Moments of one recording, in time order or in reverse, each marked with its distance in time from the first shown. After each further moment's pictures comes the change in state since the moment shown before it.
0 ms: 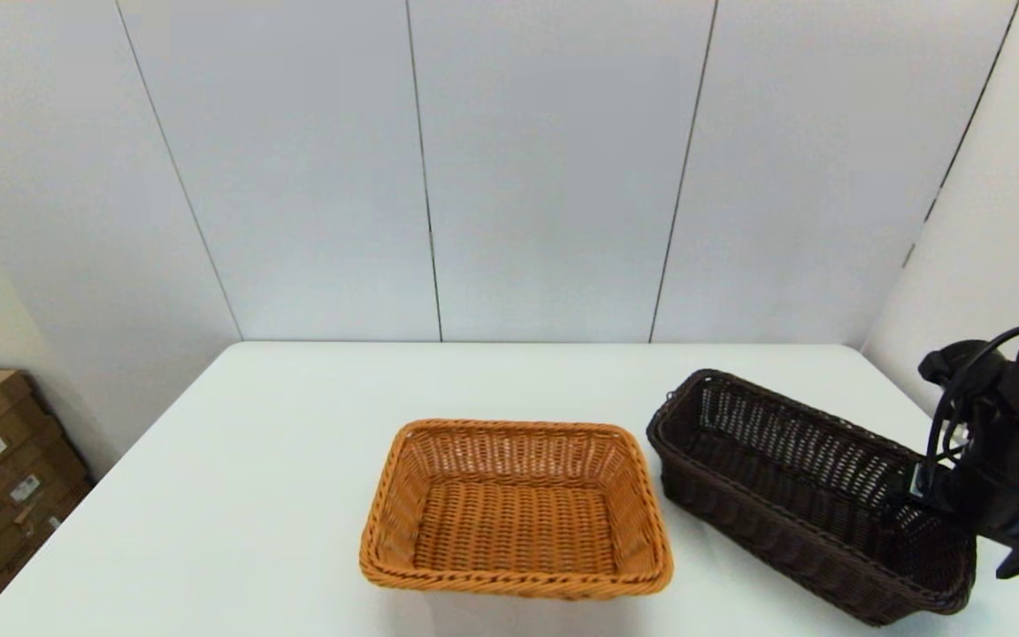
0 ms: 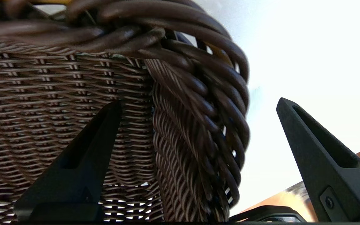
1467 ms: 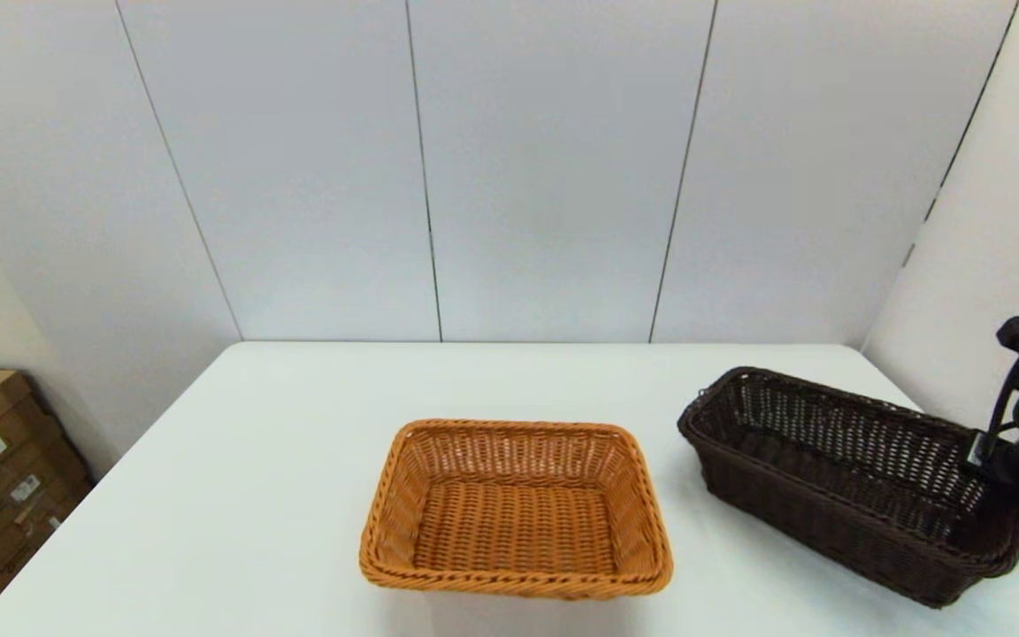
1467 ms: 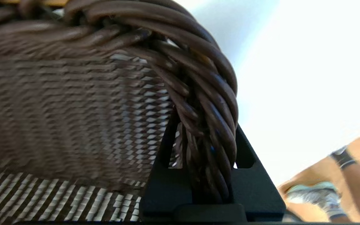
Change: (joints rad) left arm 0.000 0.000 0.000 0.000 0.000 0.000; right arm -0.119 -0.100 -0.076 0.079 0.047 -0.013
